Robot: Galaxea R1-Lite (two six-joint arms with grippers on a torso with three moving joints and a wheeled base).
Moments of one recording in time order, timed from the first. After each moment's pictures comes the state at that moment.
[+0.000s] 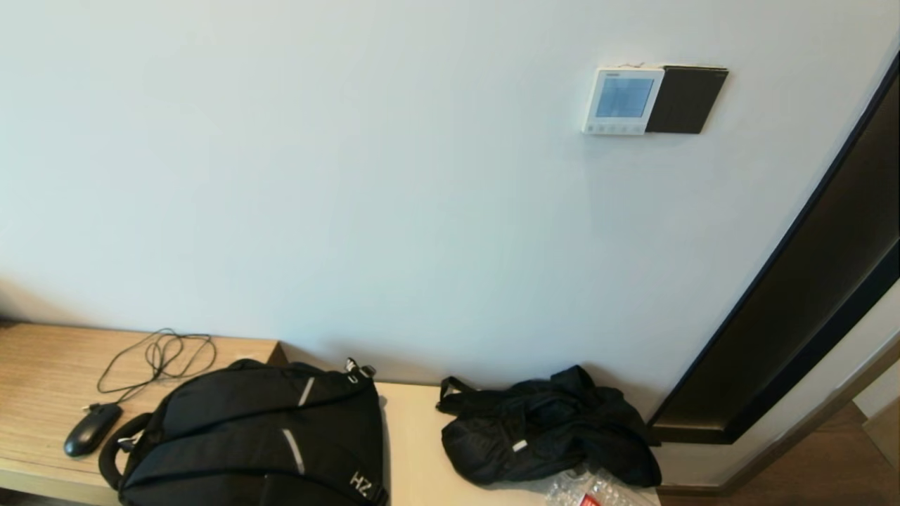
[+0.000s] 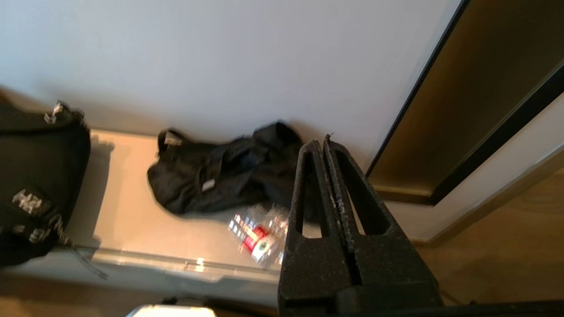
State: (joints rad) left arm 0.00 0.00 -0.02 0.04 0.00 -0.01; right arm -0.03 0.38 -0.28 -0.01 0.09 -0.15
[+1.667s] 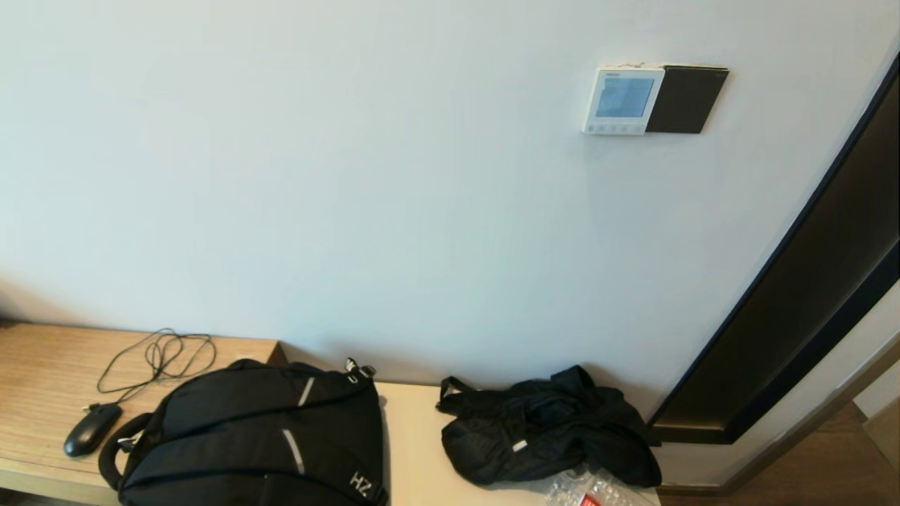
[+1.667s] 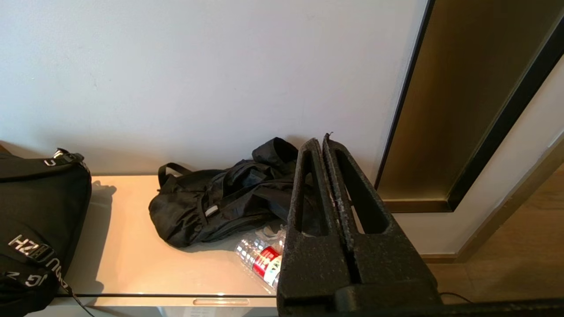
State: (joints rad) left arm 0.00 0.00 -0.02 0.04 0.00 -0.01; right arm -0.02 0.00 0.00 -0.02 0.02 -0.02
